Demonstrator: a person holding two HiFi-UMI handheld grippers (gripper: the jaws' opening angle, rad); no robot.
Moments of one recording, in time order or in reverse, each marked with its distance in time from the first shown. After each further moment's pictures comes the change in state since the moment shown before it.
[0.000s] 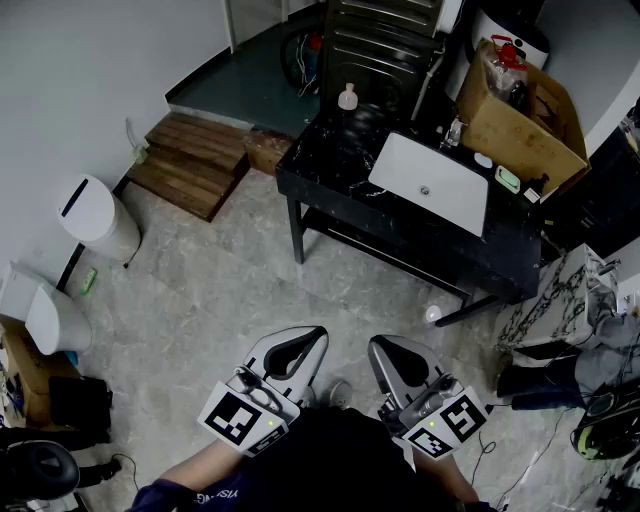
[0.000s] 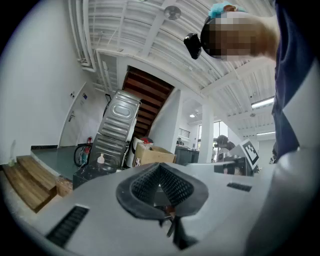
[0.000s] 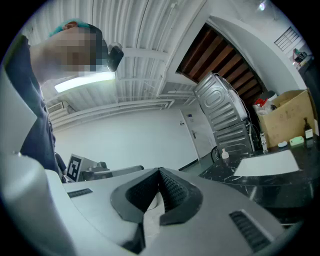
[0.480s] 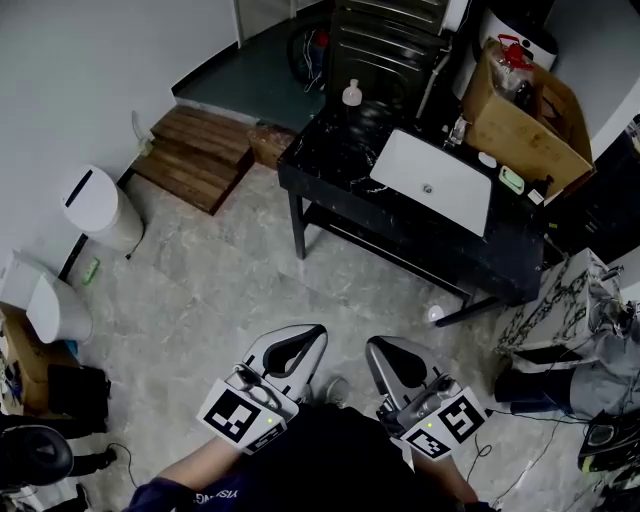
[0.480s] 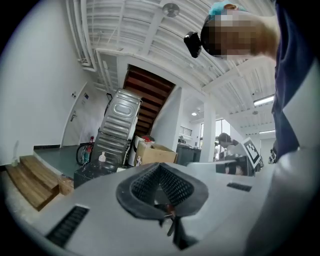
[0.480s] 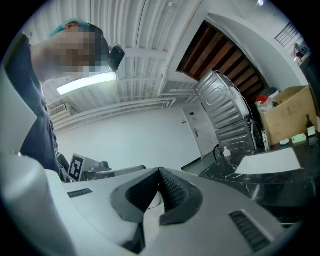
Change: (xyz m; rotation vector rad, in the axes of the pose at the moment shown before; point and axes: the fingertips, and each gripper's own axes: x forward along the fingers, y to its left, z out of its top) left arm 0.010 -0.011 -0.011 0.004 0.017 0.023; right arm -0.014 -0.008 -0.005 0.010 0.015 0.033
